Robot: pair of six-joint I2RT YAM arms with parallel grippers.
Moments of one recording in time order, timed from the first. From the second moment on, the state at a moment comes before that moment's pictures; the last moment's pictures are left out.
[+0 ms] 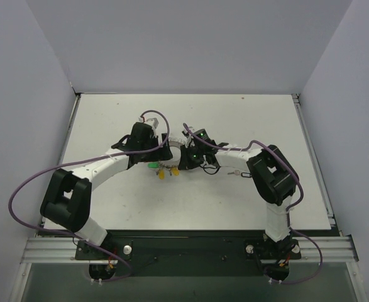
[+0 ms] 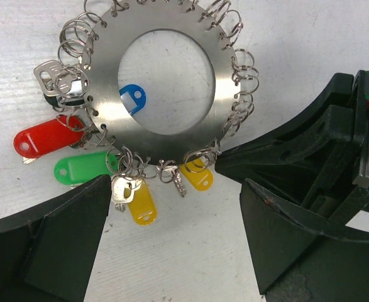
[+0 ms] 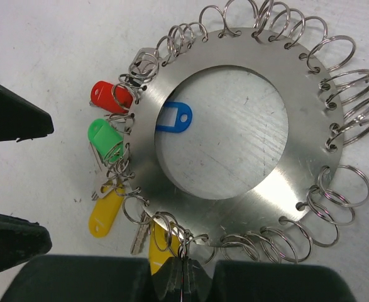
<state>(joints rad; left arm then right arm) -0.46 1.57 1.00 -0.21 0.09 -0.49 0.65 1.95 1.13 -0.01 -0.33 0.29</state>
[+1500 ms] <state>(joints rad) -0.48 0.98 0.58 0.02 0.16 -0.52 0.66 1.46 1.06 -0.15 -0.83 0.31</state>
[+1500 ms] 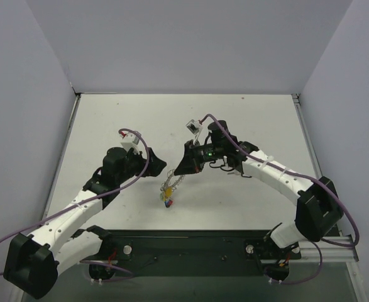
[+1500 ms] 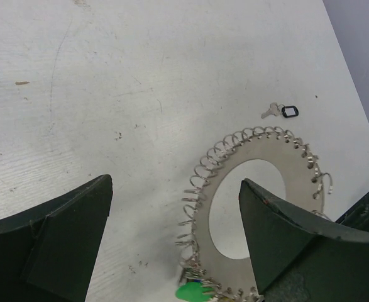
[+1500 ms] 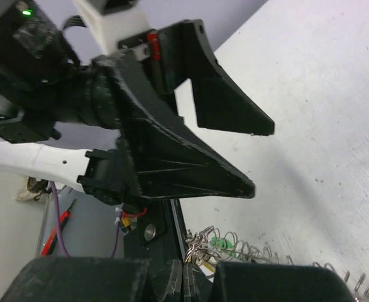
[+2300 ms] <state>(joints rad) -0.48 1.03 0.51 0.16 0.42 -0.46 0.57 1.57 0.77 -0.08 -0.72 0.33</state>
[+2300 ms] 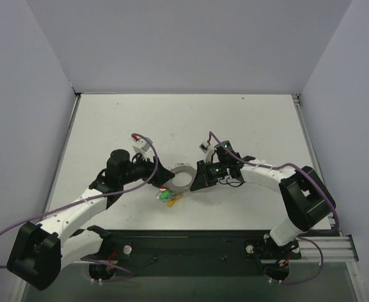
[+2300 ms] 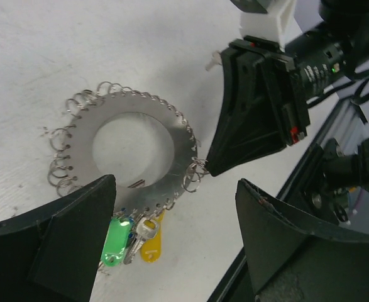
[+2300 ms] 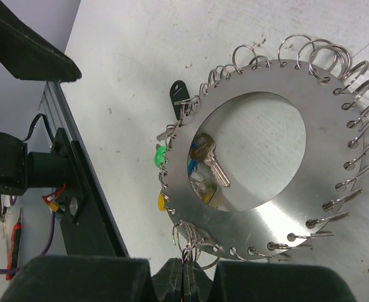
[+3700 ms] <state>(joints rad) -0.75 1.59 0.68 0.16 0.56 -0.27 0.54 1.43 0.61 -0.01 -0.56 0.37</state>
